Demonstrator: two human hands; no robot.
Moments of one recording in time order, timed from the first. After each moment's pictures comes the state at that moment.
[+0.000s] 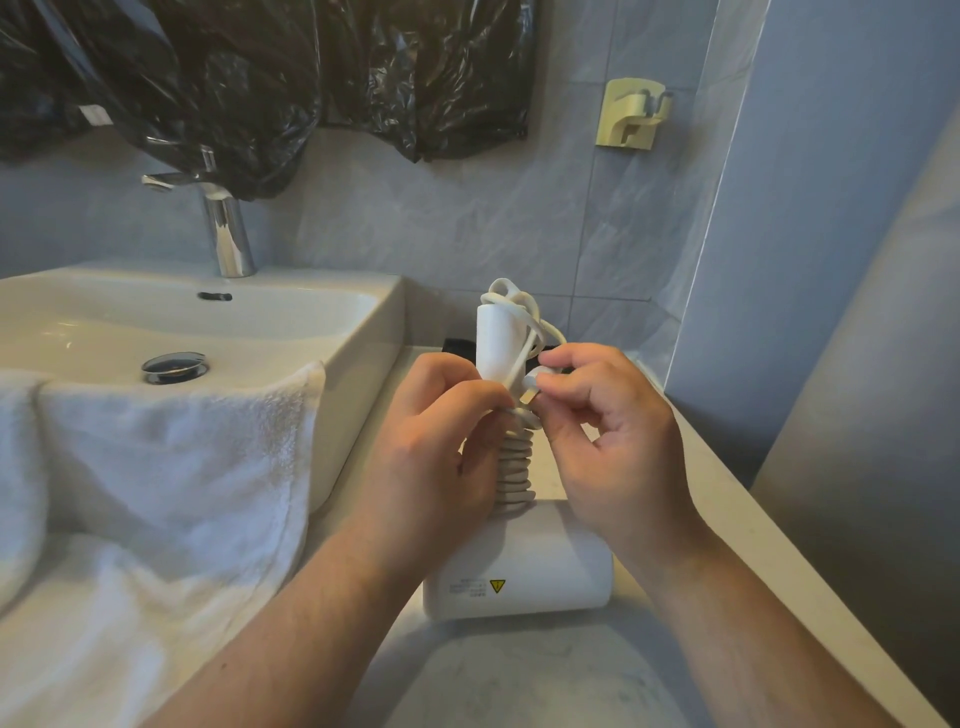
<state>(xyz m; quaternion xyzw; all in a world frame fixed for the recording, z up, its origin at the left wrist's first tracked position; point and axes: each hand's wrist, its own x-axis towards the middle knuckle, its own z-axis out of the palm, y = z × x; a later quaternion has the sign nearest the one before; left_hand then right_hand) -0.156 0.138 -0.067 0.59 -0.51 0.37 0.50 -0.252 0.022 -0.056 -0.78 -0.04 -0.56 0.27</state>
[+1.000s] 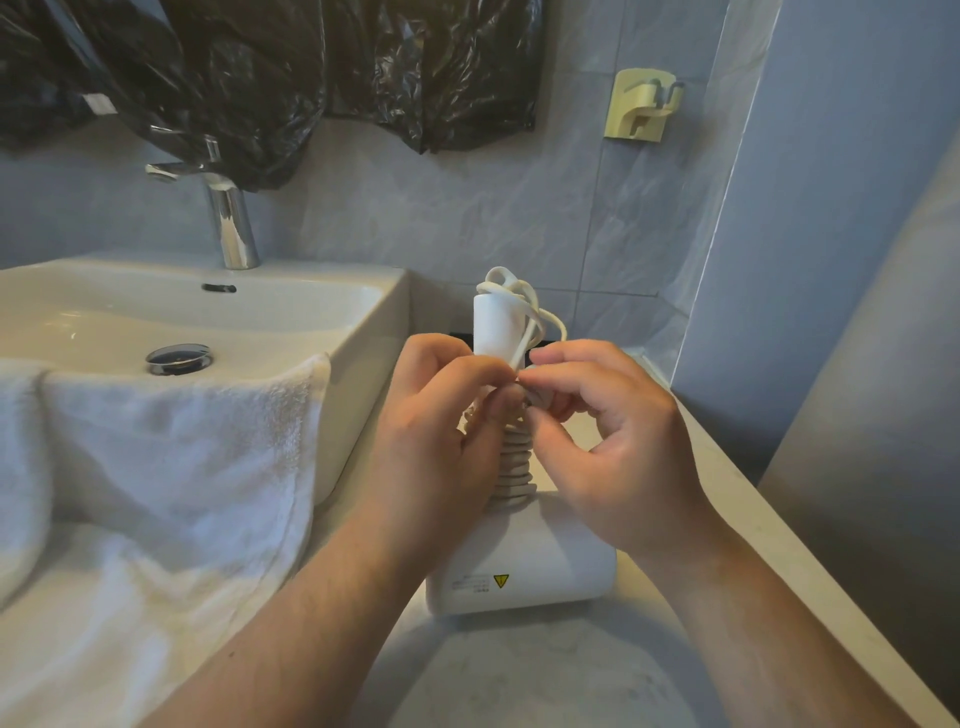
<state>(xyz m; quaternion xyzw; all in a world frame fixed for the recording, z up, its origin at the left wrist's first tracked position) -0.156 0.136 -0.068 0.59 -0.48 0.33 0.56 -0.258 0.032 -0.048 -0.81 -0.05 -0.52 0.26</state>
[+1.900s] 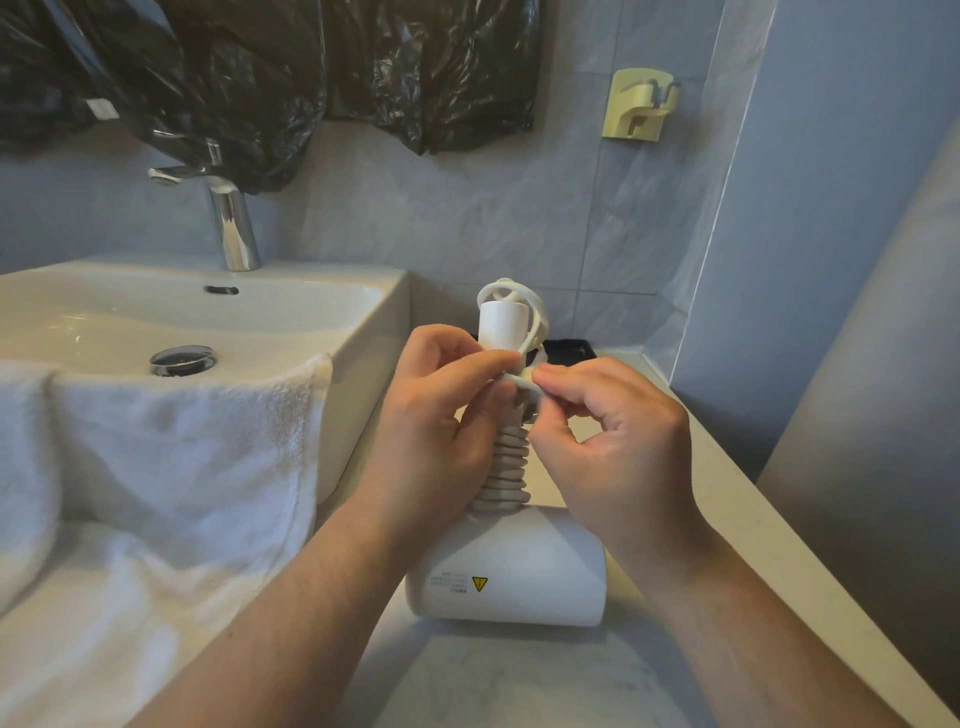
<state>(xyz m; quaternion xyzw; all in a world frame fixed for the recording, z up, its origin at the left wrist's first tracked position) -0.148 0.136 -0.062 0.61 -0.49 0.30 0.55 -0.252 0.032 -0.055 -0.77 0.01 -0.62 0.15</state>
